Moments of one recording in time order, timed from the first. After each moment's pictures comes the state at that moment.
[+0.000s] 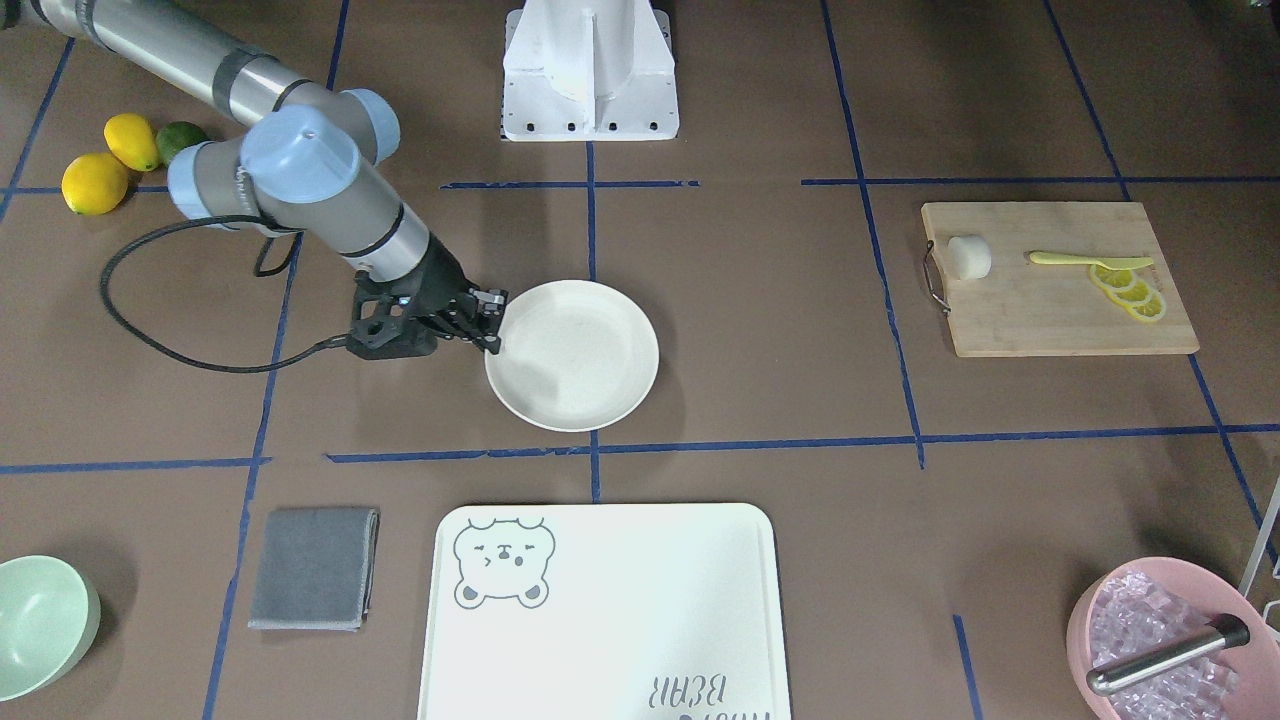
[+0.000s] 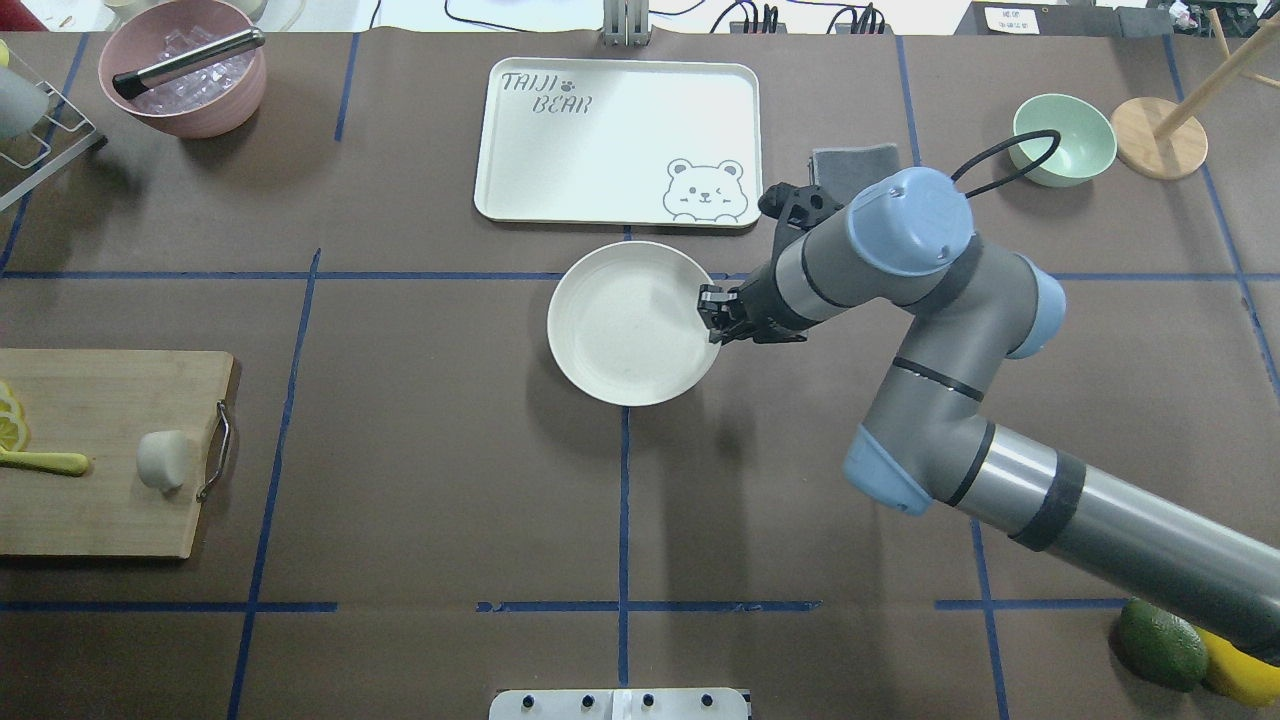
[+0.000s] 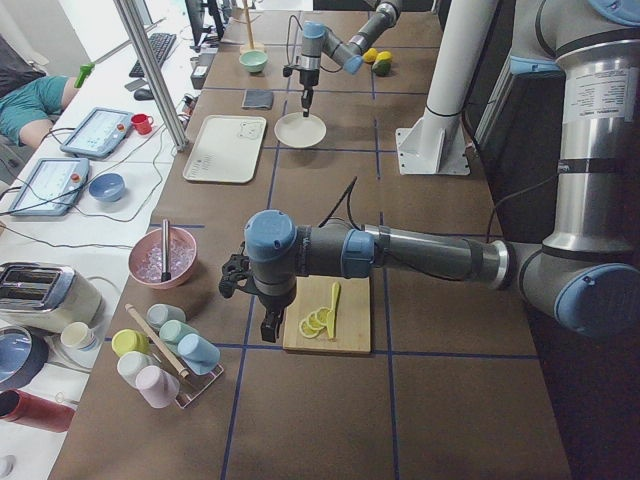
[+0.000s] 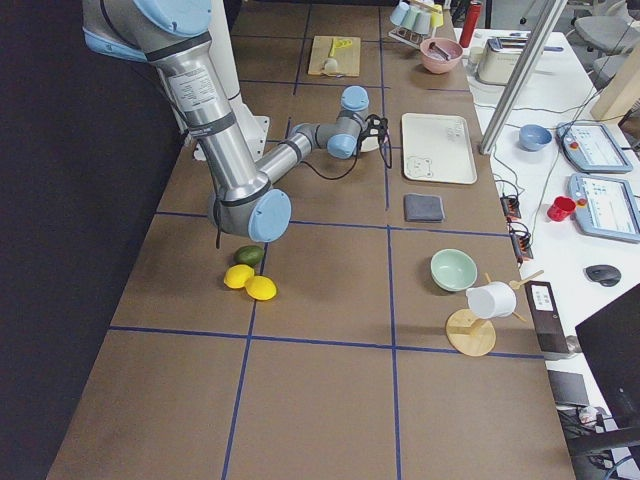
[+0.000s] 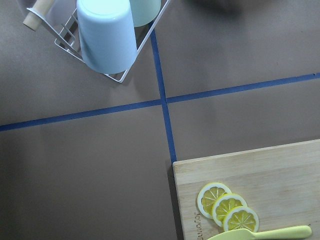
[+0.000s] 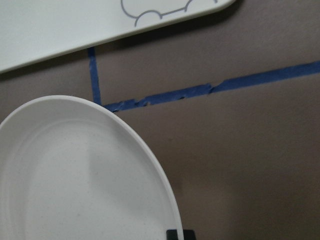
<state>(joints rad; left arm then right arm) -1.61 -1.53 -1.75 -1.49 -2.37 0.16 0.61 -1.02 1.55 -1.03 1.99 1.43</state>
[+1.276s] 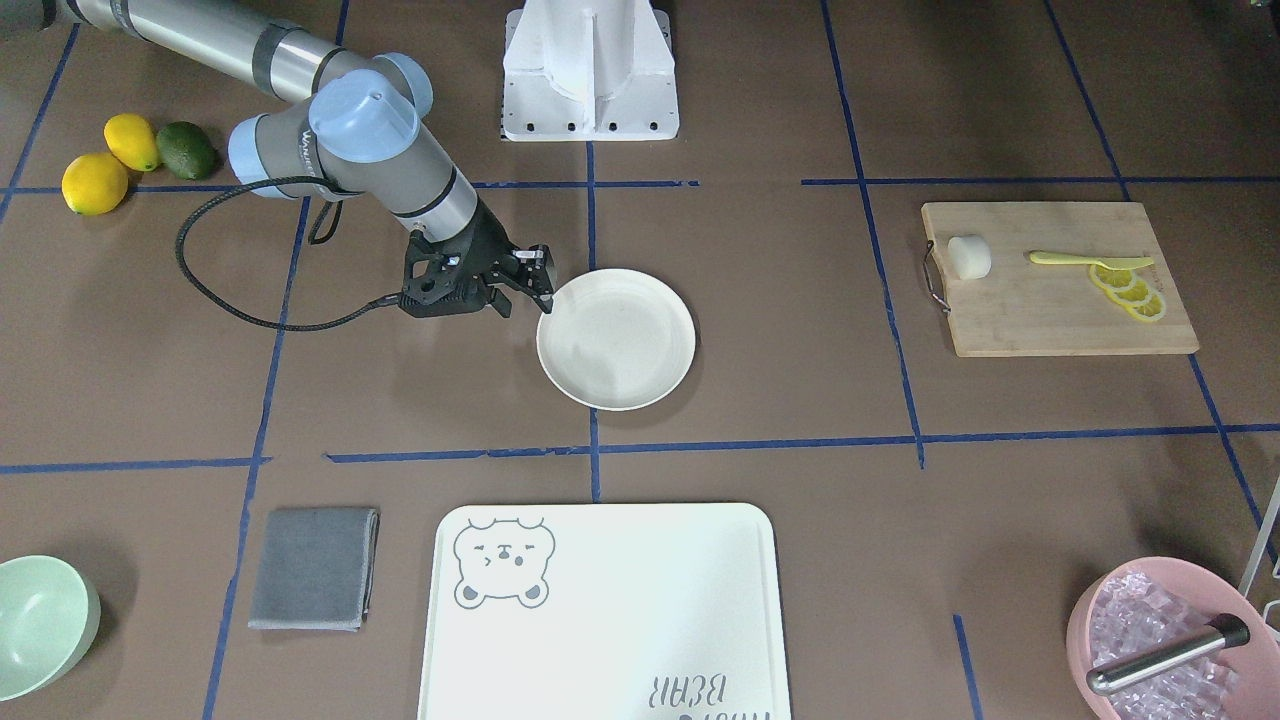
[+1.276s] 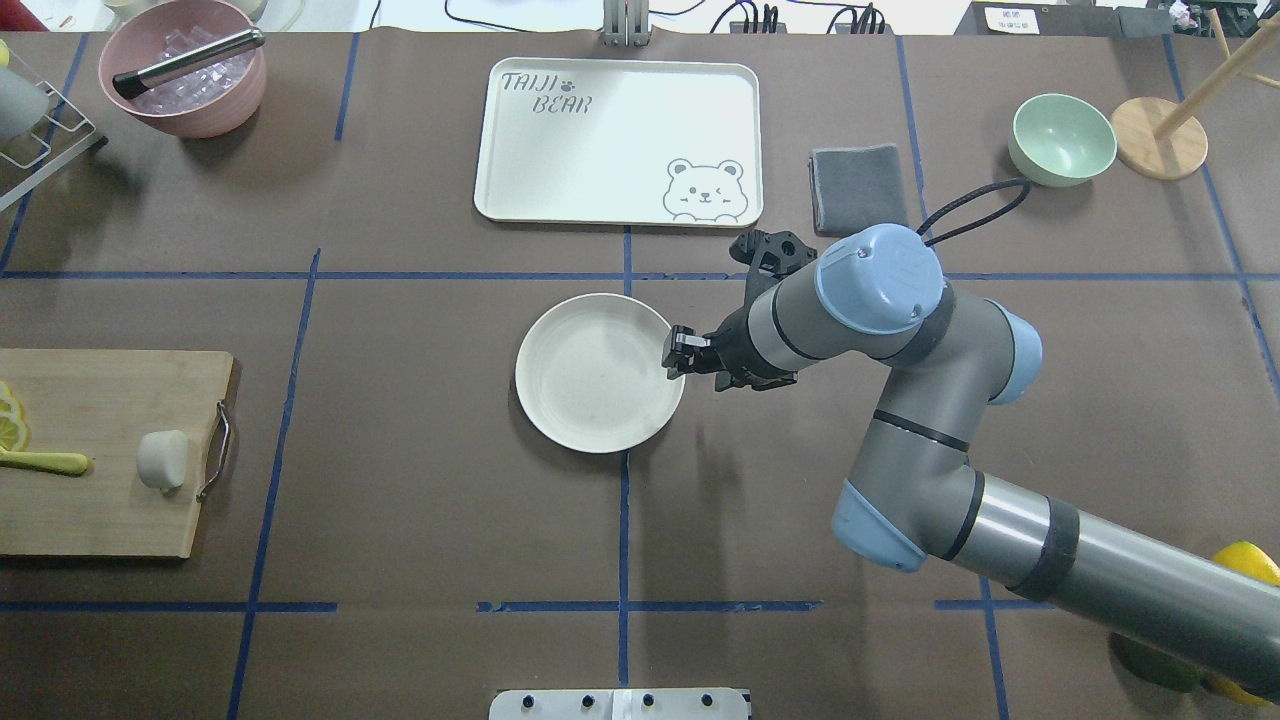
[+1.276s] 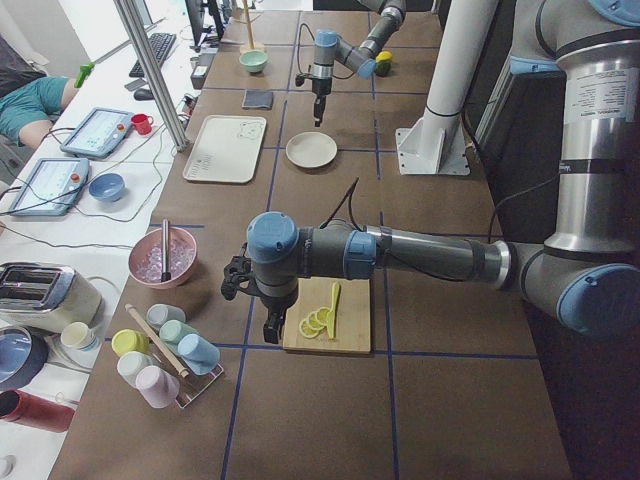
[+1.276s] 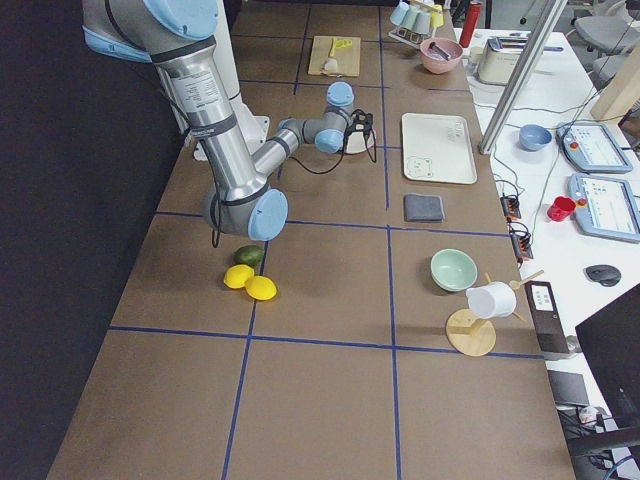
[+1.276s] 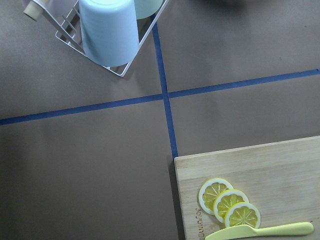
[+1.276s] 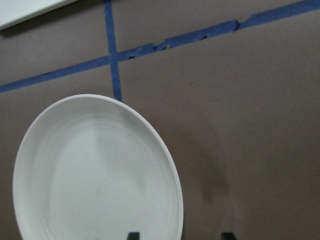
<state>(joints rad) -1.61 -1.52 -1.77 -1.49 -2.37 0.10 0.57 -1.07 1.65 -1.06 1.98 1.45</state>
